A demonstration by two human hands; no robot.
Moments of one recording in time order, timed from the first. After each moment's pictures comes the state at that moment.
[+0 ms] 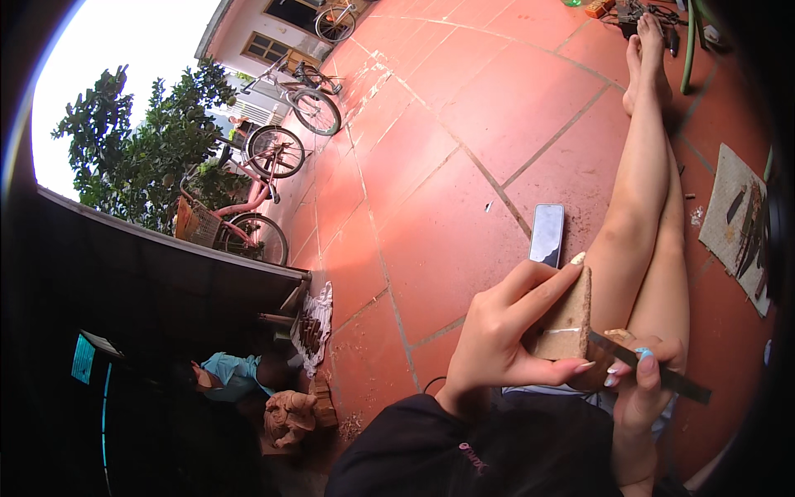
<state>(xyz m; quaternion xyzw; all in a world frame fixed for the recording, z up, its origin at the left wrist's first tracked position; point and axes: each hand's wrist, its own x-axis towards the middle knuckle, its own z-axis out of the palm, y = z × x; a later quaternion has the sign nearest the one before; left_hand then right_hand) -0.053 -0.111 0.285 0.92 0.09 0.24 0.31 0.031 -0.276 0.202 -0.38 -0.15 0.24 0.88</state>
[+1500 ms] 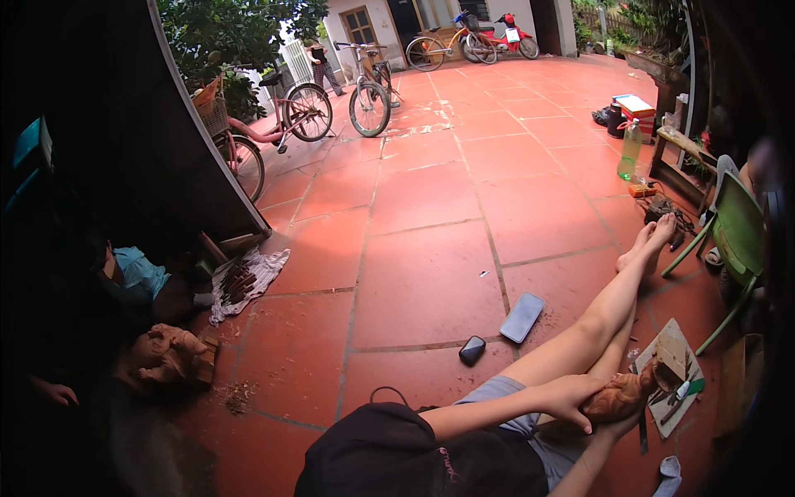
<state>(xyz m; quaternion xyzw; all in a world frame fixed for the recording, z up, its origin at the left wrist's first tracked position) -0.040 -0.182 0.162 0.87 -0.07 0.09 0.48 0.076 -0.308 0.133 -0.37 -0.06 0.24 0.89</state>
